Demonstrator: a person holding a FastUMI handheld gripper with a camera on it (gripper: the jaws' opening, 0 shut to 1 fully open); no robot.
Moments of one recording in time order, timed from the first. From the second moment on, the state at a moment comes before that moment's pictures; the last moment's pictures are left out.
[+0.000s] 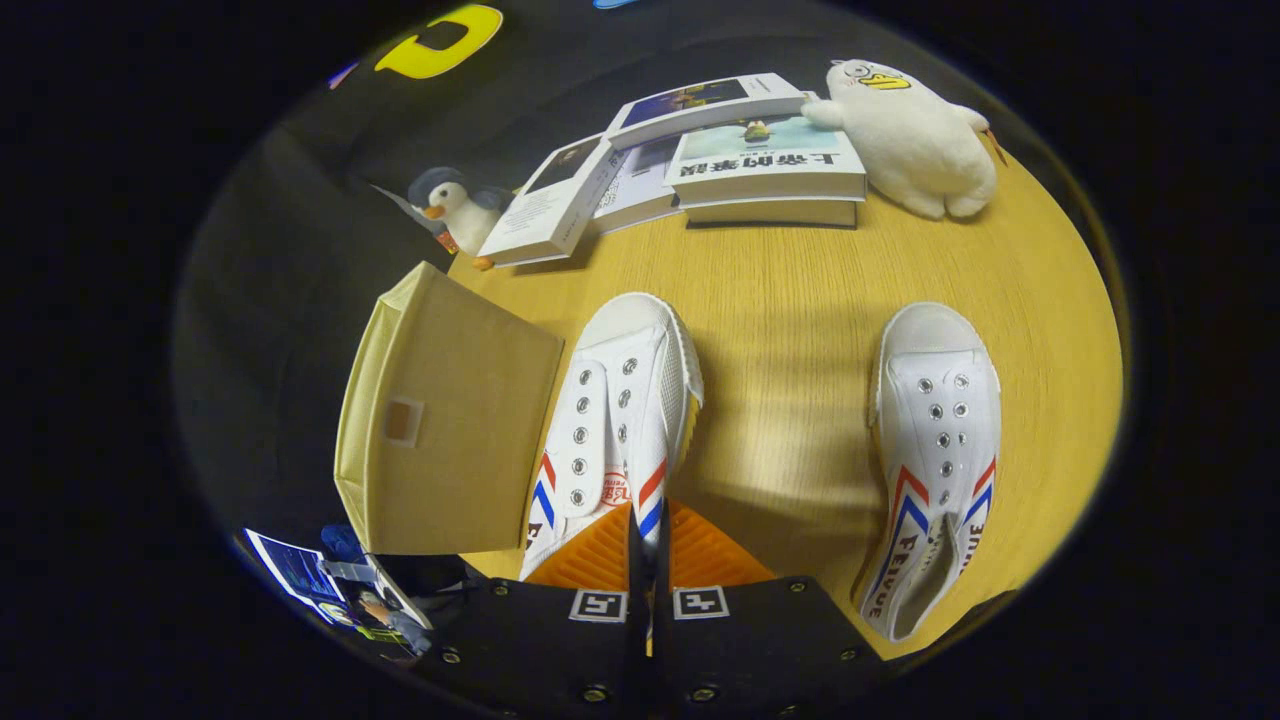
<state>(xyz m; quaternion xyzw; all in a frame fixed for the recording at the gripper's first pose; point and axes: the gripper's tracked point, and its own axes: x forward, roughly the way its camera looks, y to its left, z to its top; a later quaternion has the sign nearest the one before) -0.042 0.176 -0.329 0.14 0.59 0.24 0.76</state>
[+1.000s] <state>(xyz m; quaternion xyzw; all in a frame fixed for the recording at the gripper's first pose) -0.044 0.313 -0.182 0.08 0.53 0.37 0.76</state>
